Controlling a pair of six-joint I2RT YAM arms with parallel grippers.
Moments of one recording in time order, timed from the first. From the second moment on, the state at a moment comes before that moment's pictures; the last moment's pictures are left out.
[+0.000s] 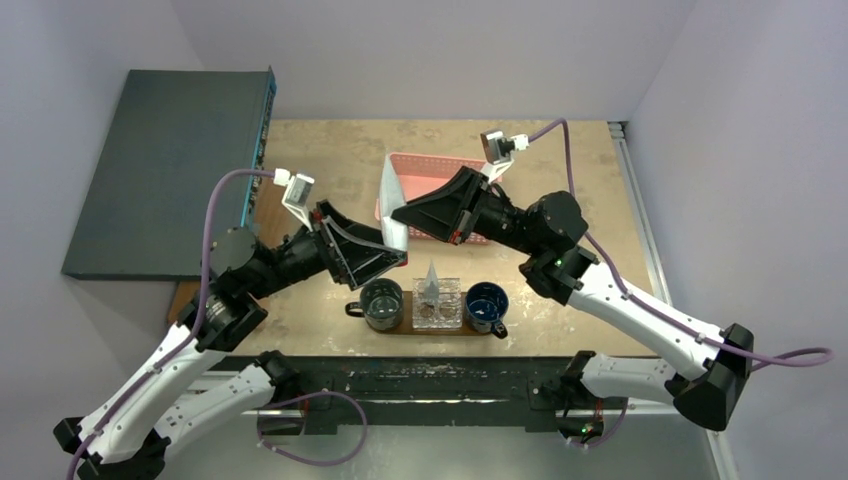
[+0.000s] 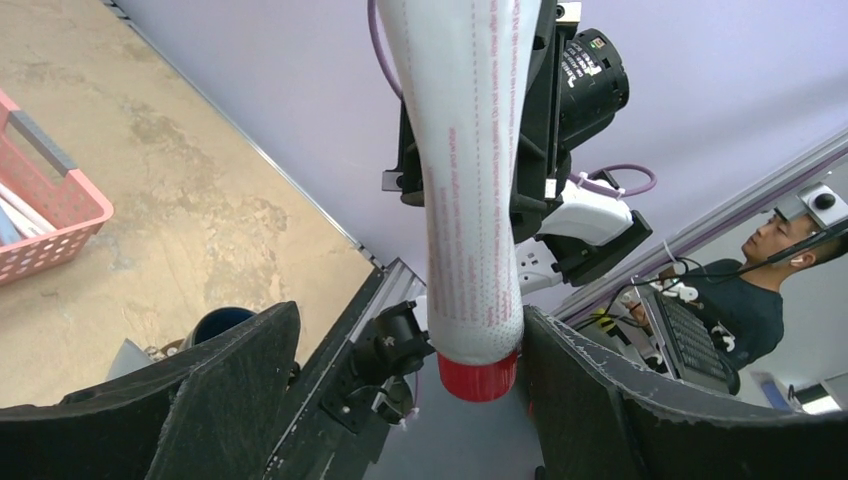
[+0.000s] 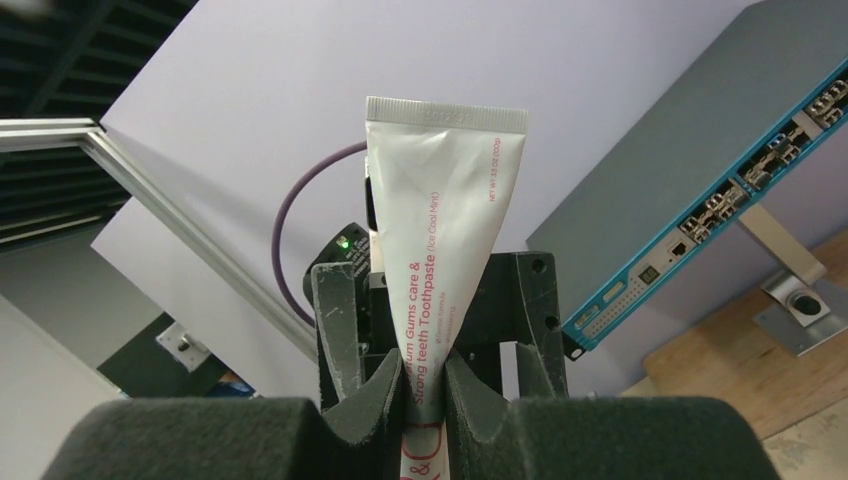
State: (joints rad) left arm -0.74 0.70 0.97 -0.13 0.38 -0.81; right arm 0.87 1.13 1.06 0.52 -0.42 1.03
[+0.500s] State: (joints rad) left arm -0.74 0.71 0.97 -0.11 0.42 -0.81; right arm 0.89 1.18 1.06 0.53 -0.41 1.03
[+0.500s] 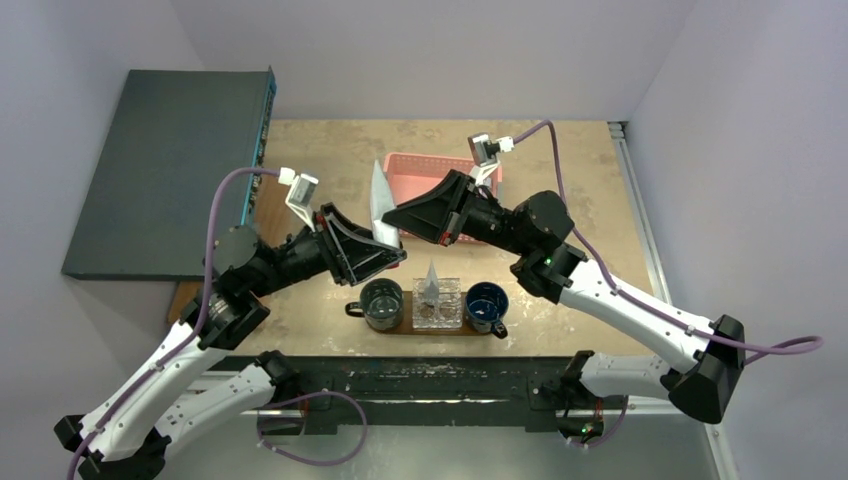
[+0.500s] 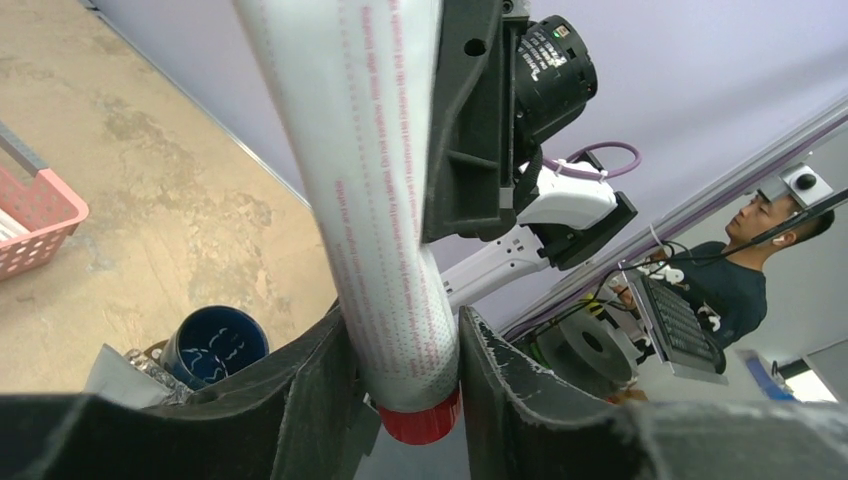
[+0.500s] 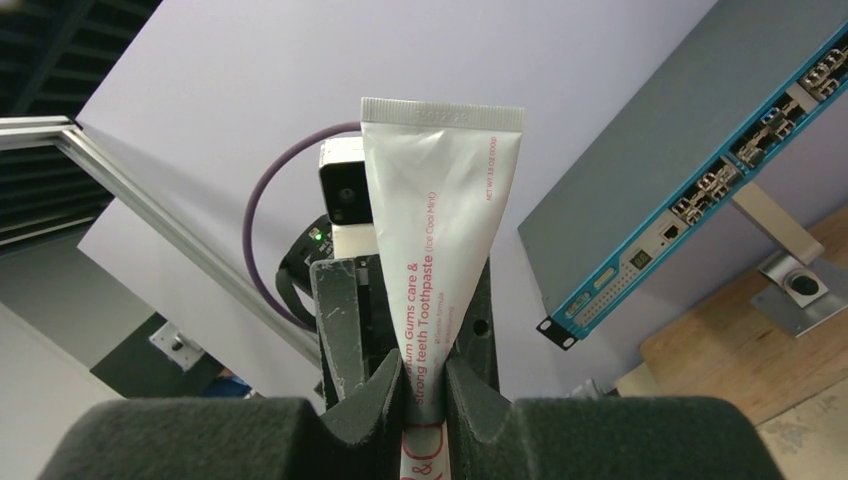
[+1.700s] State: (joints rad) left arm -0.74 0.64 1.07 -0.83 0.30 -0.40; right arm 0.90 1.17 1.38 -0.30 -0.26 0.53
